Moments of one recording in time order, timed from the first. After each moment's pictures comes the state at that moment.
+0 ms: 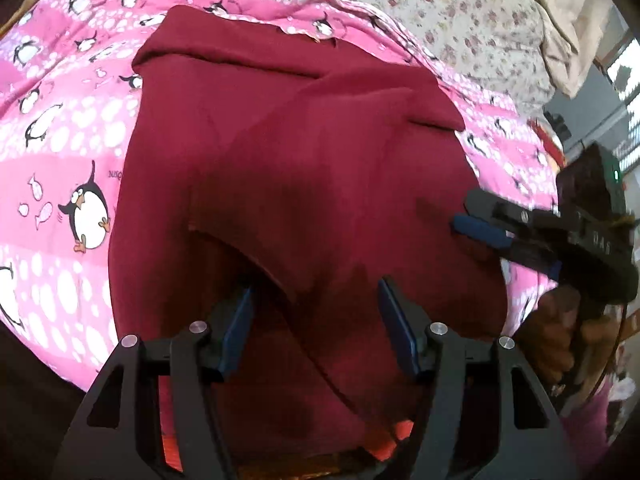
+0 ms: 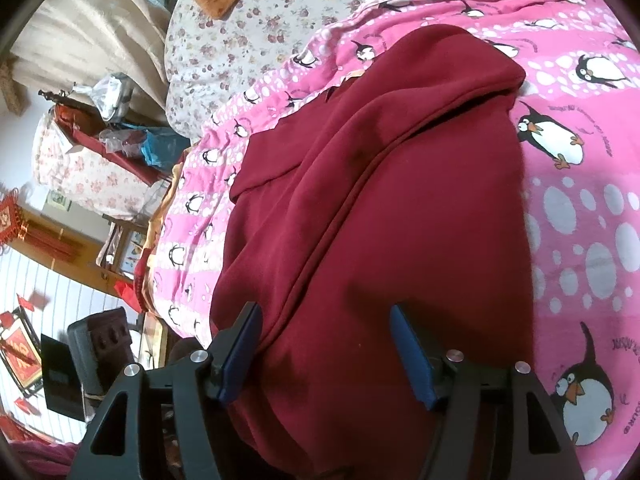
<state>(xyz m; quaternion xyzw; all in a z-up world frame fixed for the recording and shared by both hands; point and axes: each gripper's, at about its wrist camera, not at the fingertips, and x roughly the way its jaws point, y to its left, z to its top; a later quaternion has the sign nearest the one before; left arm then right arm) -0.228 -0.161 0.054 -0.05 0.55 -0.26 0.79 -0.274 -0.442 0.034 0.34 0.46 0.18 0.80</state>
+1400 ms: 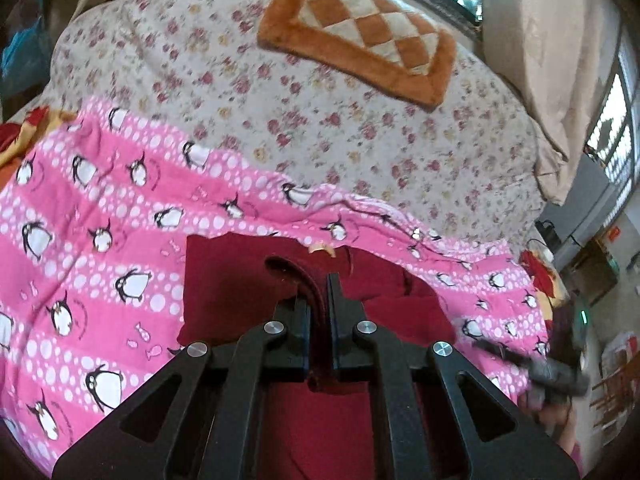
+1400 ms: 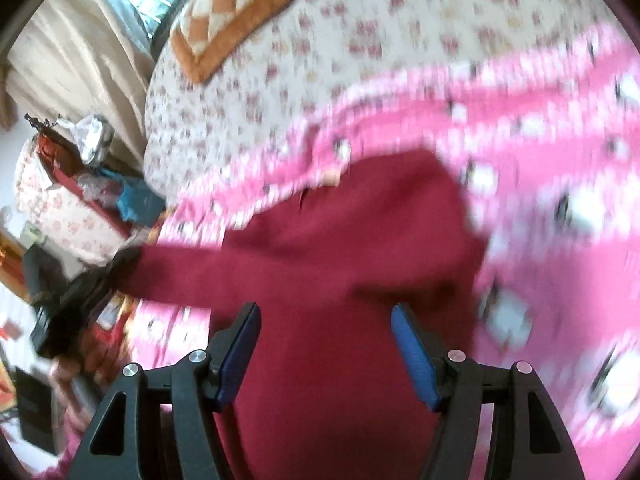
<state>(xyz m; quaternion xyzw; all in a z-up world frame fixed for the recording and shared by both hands) -0.081 -0.131 0.191 -0.09 0.38 -0.27 0.88 -0.206 -0.490 0.095 0.30 0.40 0.09 0.86</state>
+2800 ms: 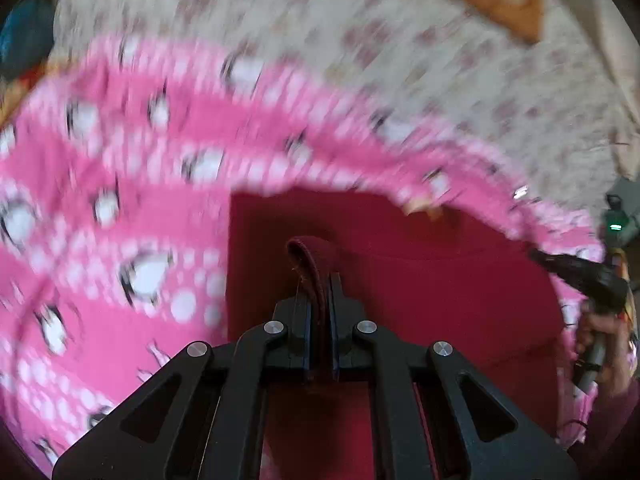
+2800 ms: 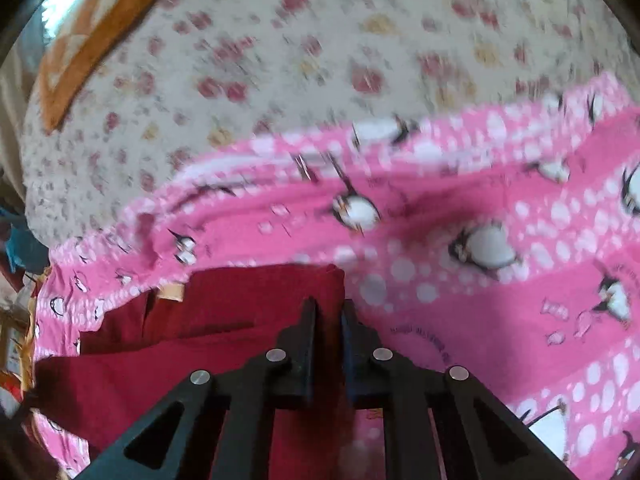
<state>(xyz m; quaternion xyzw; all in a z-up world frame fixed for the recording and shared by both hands) 0.014 -0.141 0.070 -0.03 0.50 -0.17 0.85 -0.051 -0.573 0.036 0.25 0.45 -0.08 0.85</state>
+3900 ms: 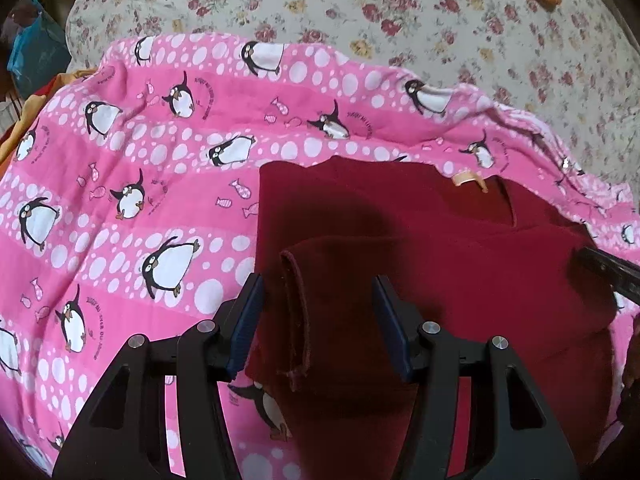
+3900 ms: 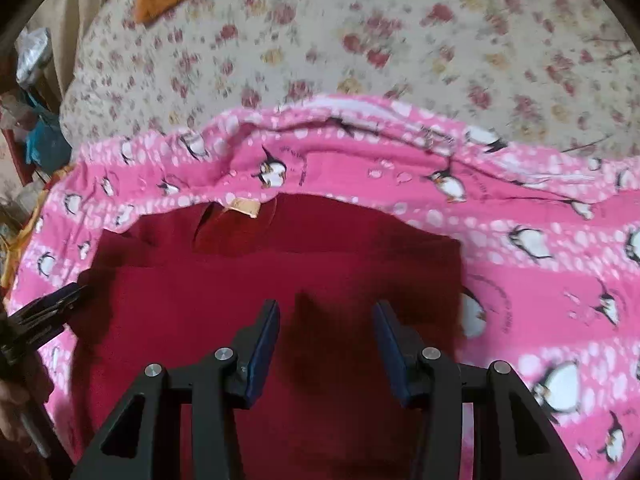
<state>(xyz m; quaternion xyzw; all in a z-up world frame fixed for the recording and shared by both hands) 0.012 -0.144 0.056 0.04 0.48 -0.12 0.87 -0.076 -0.475 0.052 0.11 0.47 -0.02 0.87</state>
